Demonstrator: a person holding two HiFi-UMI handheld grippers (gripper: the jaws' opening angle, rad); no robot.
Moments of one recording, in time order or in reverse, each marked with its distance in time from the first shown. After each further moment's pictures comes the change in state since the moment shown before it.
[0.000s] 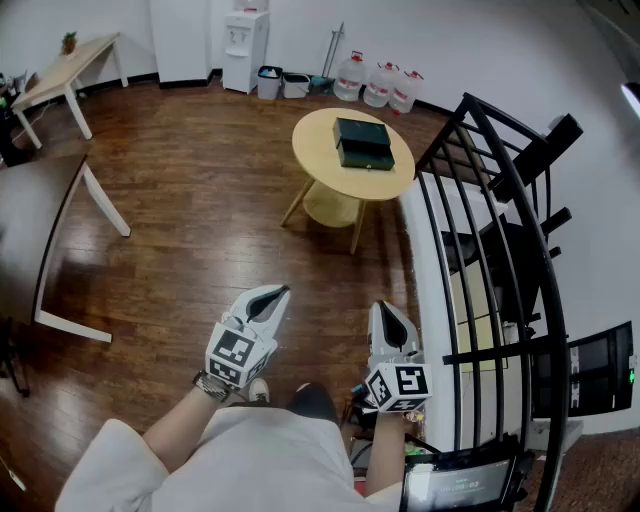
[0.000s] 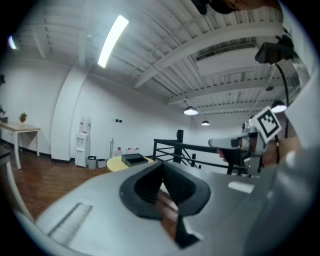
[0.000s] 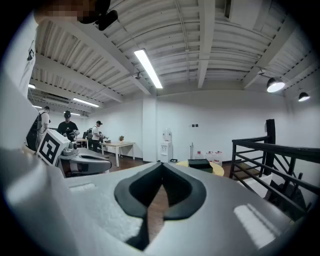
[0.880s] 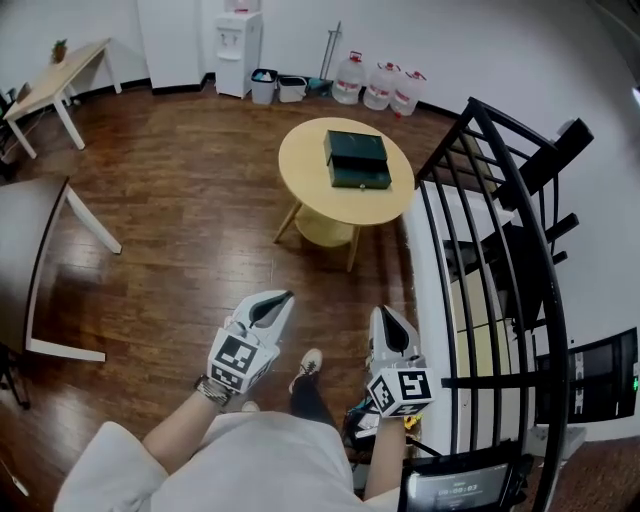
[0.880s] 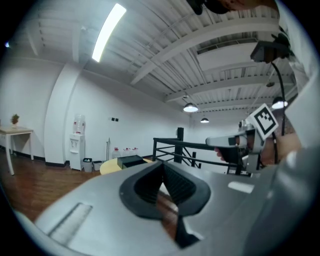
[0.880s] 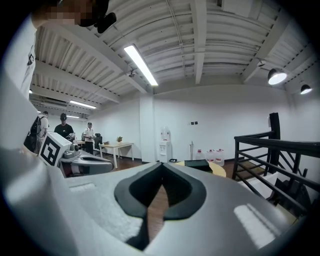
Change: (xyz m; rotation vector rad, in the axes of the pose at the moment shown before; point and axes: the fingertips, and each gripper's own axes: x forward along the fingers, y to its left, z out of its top) left arm 0.111 0.034 0.007 0.038 0.013 -0.012; right arm 0.089 -0.077 -0.003 0.038 0.001 0.030
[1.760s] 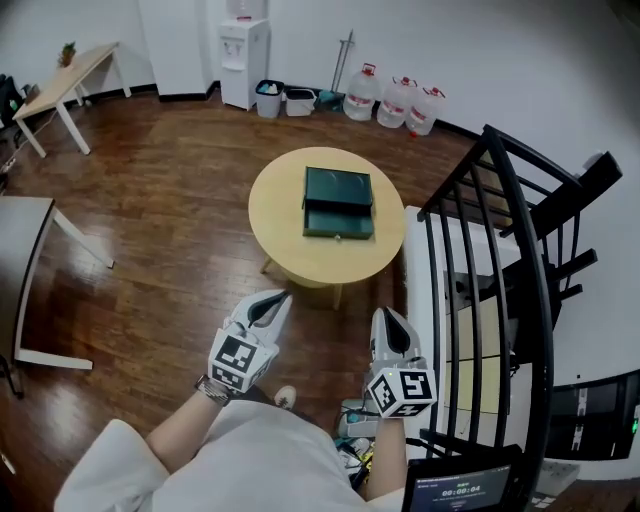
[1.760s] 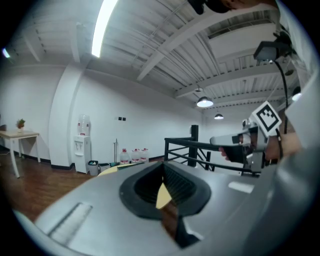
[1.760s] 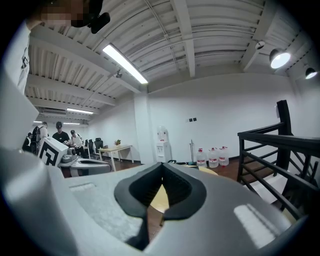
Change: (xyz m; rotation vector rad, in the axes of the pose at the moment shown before) left arm 0.210 0.054 0.047 -0.006 0.028 0.140; right arm 0.148 -0.187 0.038 0.066 0.022 0.066
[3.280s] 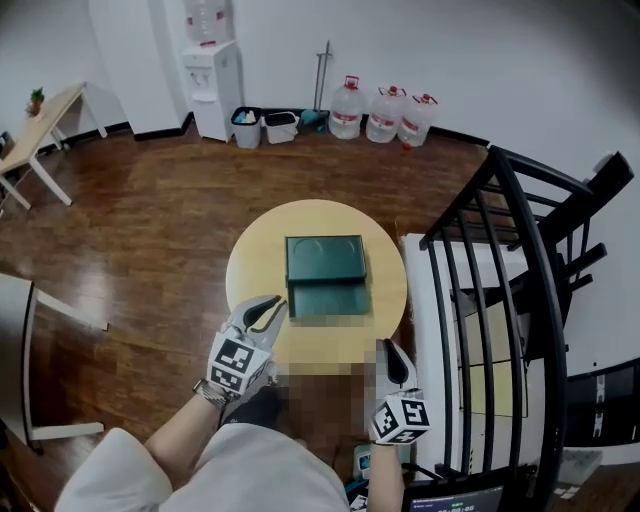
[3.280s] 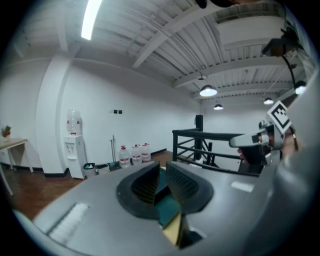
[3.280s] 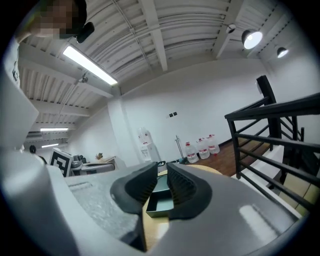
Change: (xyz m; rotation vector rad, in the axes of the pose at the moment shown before) left arm 0.179 0.138 0.006 0.066 0.100 -0.048; right arm 0.144 -0.090 -0.021 0.265 -0.007 -0.150
